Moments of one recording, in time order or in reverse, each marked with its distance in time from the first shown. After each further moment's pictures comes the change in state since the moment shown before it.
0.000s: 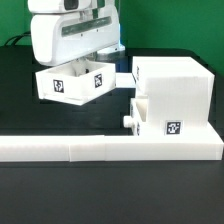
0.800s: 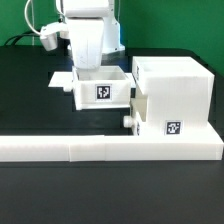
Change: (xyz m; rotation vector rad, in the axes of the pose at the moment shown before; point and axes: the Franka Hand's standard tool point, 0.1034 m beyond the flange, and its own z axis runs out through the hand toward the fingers) arm 0.007 0.020 0.005 -0.016 -0.078 -0.664
